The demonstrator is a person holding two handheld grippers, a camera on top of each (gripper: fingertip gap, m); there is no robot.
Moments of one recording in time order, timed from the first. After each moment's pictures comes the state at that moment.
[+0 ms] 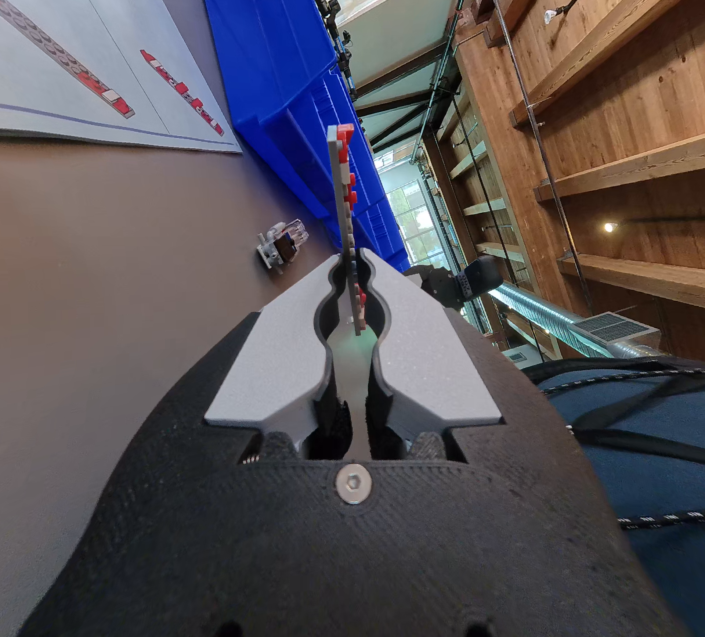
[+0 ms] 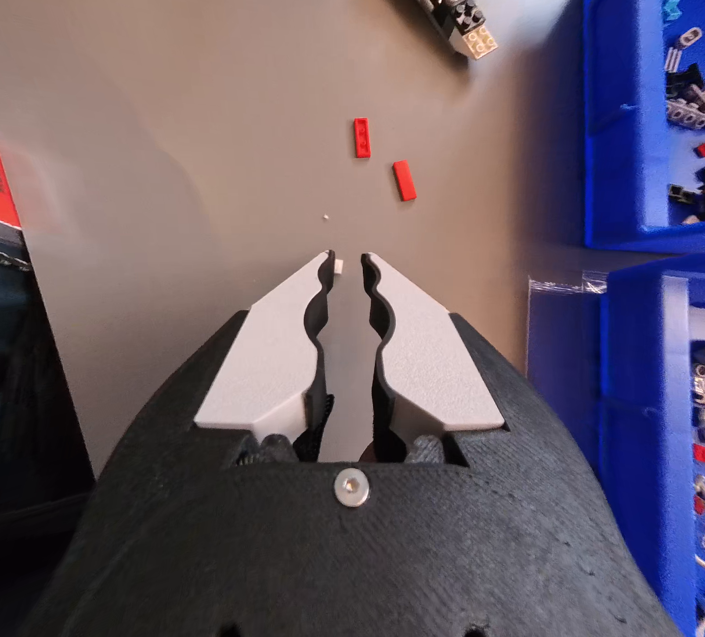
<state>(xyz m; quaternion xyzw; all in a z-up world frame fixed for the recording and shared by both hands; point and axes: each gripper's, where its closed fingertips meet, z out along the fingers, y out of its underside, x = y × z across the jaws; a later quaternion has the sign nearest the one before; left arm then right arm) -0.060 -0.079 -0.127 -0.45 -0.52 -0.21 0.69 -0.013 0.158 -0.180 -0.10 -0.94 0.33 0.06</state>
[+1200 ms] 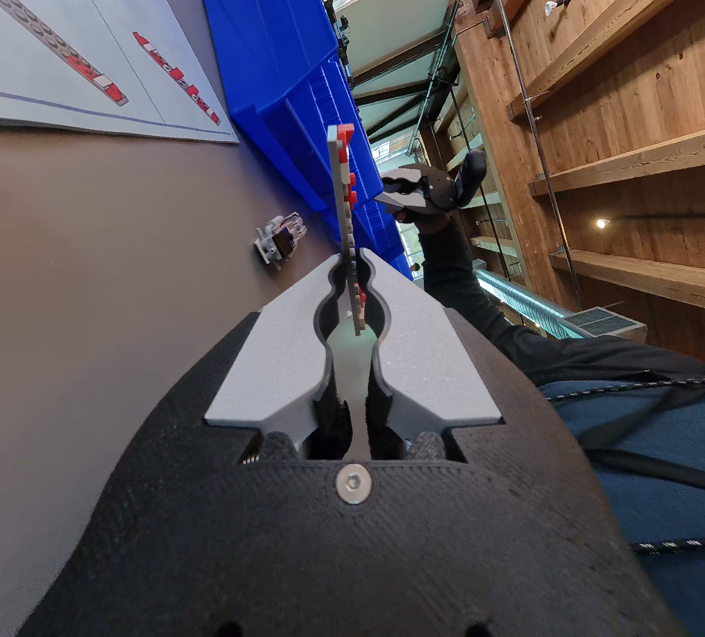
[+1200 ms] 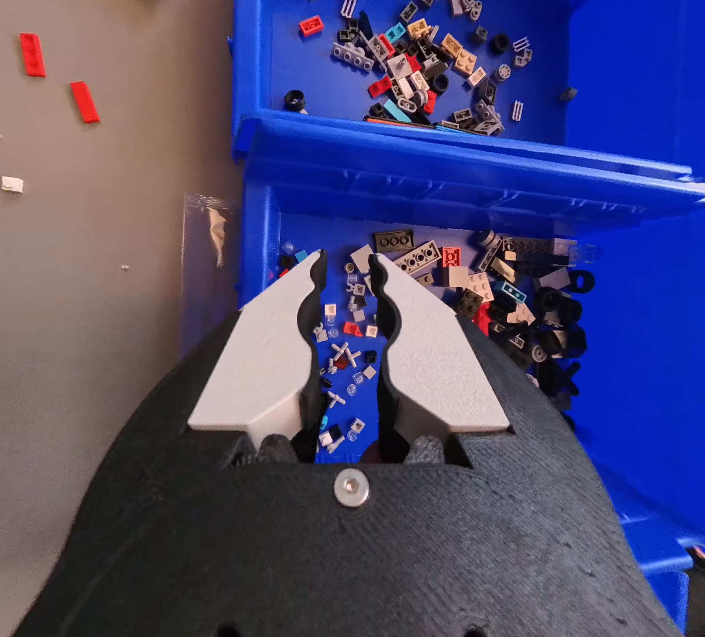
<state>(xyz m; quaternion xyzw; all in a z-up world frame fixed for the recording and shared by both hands) -0.059 -0.076 -0.129 -0.46 -0.52 -0.23 0.68 -0.181 0.255 -0.124 -0.10 -0.95 0.26 0.15</state>
